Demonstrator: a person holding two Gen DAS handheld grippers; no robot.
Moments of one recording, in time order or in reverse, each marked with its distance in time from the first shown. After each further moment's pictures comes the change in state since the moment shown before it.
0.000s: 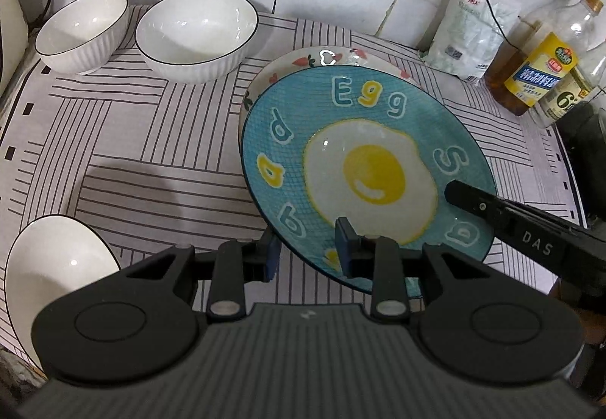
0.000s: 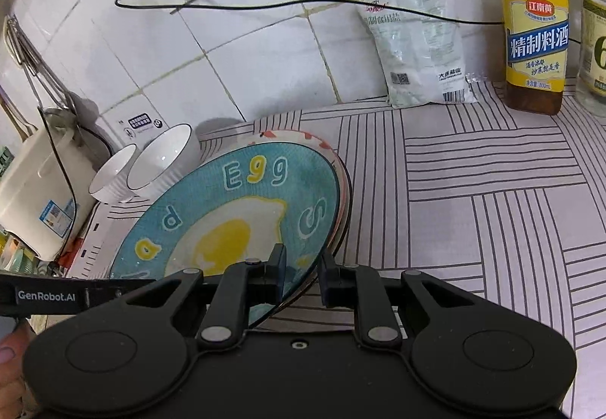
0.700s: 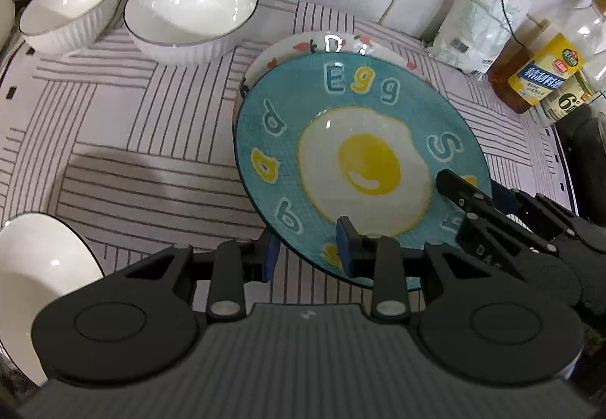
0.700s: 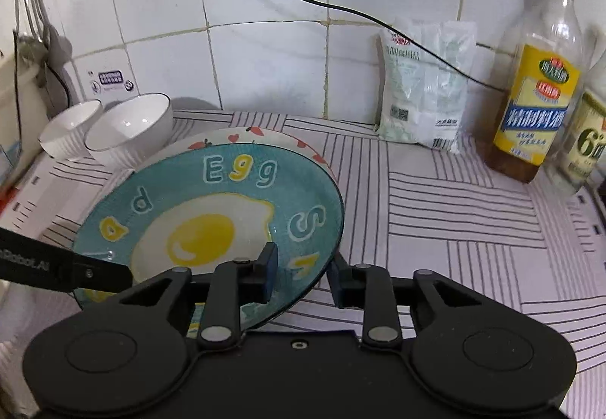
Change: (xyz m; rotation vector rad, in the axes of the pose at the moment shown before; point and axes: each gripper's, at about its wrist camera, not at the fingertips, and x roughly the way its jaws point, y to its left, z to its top) left arm 0.017 0.007 0.006 -0.036 0.052 -0.040; right arm 0.020 0.045 -0.007 -0.250 -0.028 -0.263
